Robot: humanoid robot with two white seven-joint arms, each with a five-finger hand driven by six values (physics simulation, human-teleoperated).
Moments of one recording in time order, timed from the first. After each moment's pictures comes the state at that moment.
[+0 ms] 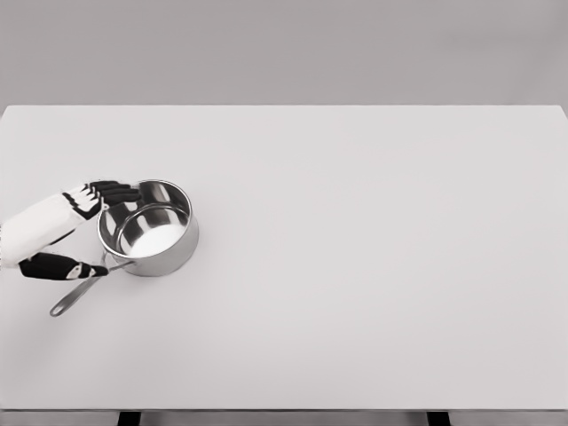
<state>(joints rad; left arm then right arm) 0.09 1.06 -0.22 -1.77 -0.08 -0.61 -0.07 0.00 0.00 0.16 0.15 0.07 -0.28 0.27</state>
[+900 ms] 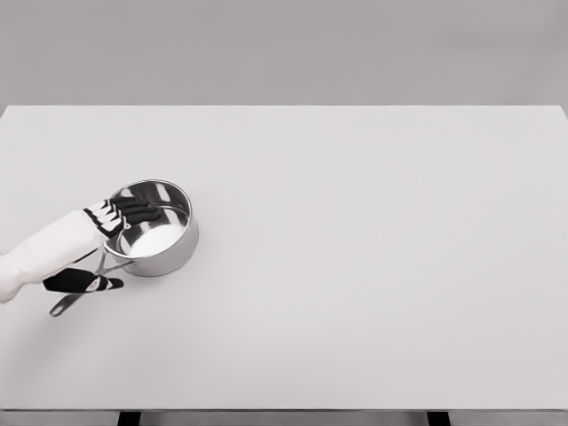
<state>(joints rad) 0.10 0.97 -0.22 -1.77 -0.25 -0.61 -0.06 0.00 0.00 0.16 0.15 0.07 -0.28 0.27</state>
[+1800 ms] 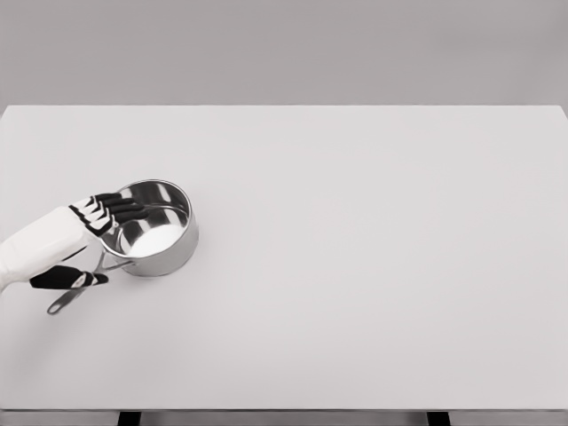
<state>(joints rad) 0.14 0.98 -0.14 -1.77 -0.31 -0.61 -0.07 0.00 0.00 0.16 0.15 0.07 -0.28 0.27</state>
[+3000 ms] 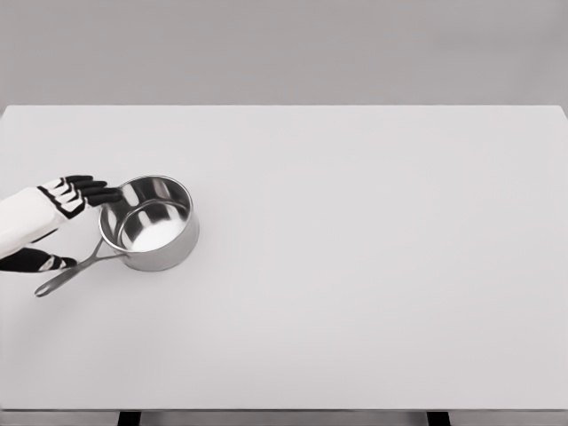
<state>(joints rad) 0.15 1.02 -0.01 -1.77 -0.27 -0.61 -0.18 0.00 0.00 0.16 0.15 0.07 -0.28 0.27</state>
